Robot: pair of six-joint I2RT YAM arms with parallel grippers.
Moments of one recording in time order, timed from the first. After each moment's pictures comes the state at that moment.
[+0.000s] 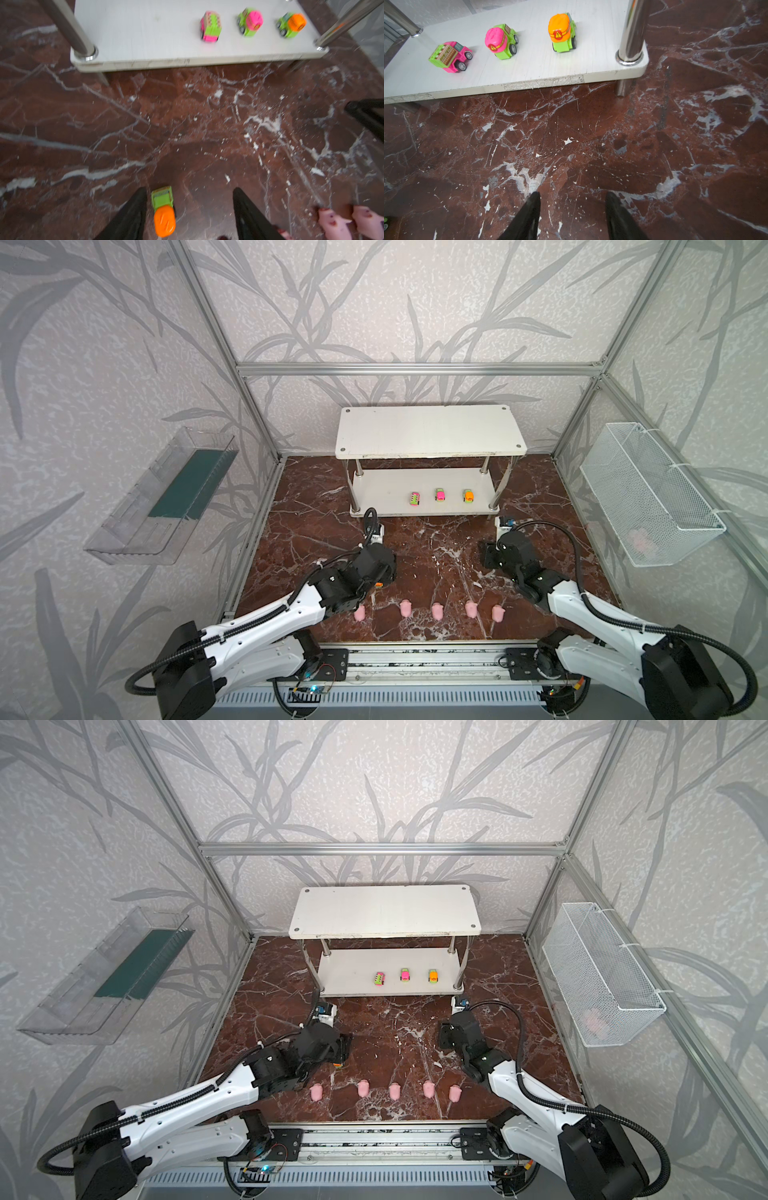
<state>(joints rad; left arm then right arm) -0.89 1.01 0.62 -0.43 -0.41 -0.66 0.48 1.07 0.42 0.01 0.20 0.43</state>
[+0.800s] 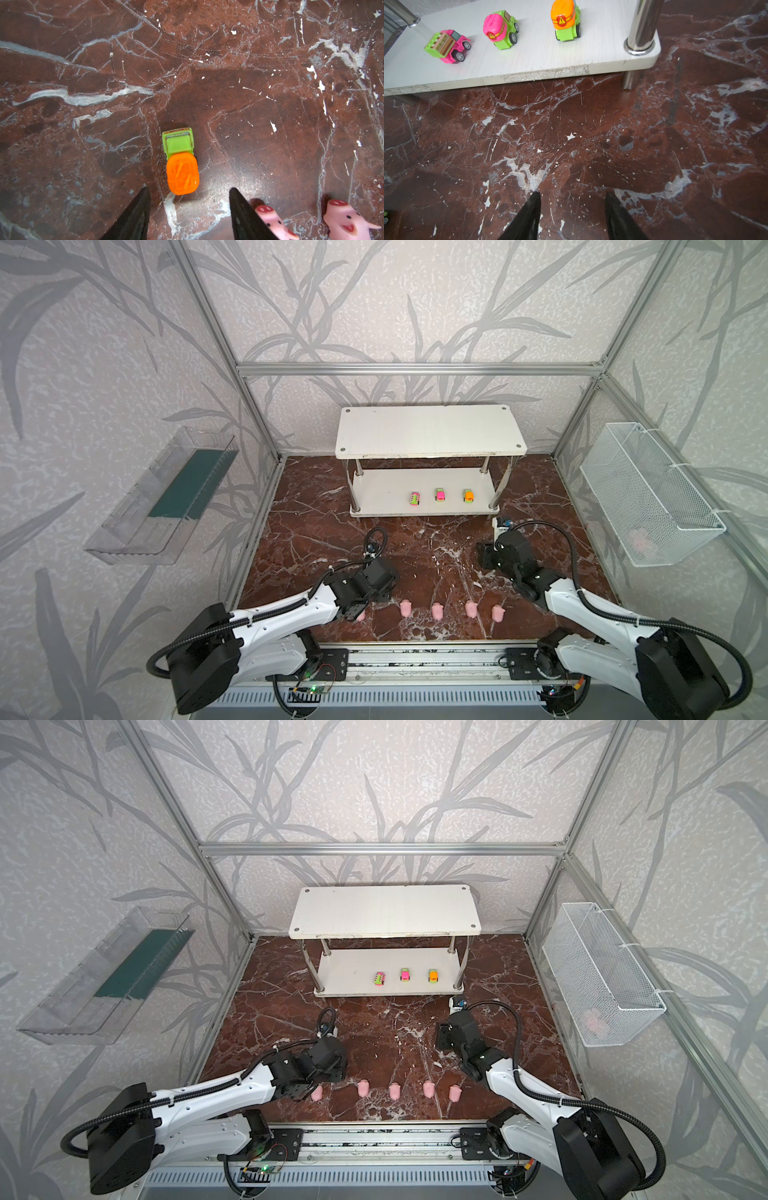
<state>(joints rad) -0.92 1.14 0.55 -0.49 -0.31 -0.80 0.48 1.10 0.42 0.02 0.17 0.43</state>
